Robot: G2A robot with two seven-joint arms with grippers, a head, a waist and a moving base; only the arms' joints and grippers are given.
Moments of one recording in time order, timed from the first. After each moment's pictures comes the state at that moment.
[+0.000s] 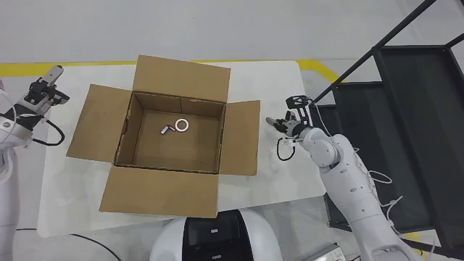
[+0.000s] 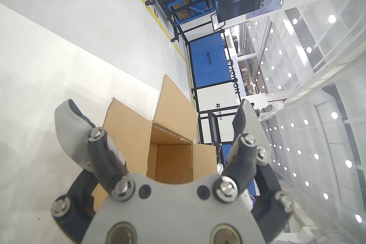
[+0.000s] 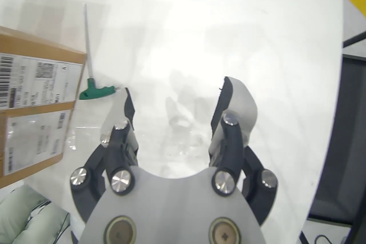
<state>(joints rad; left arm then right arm) 1.21 -0.96 -1.75 -1.41 -0.12 -0.17 -0.73 -1.29 -1.21 1.39 -1.34 -0.87 -0.25 0.51</state>
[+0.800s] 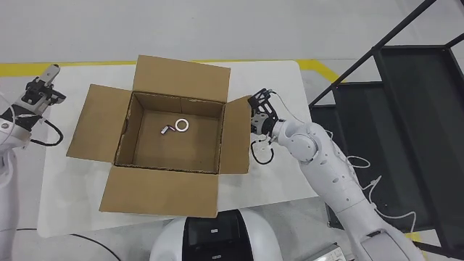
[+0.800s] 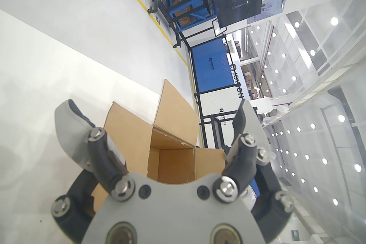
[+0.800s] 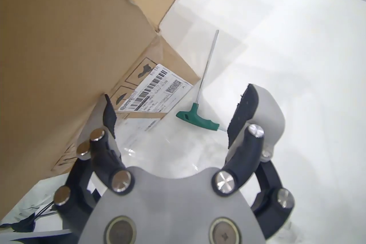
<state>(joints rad) 1.25 -0.96 -1.77 -1.47 -0.10 -0.16 -0.67 -1.14 -1.24 1.16 -1.35 -0.83 -0.44 0.46</state>
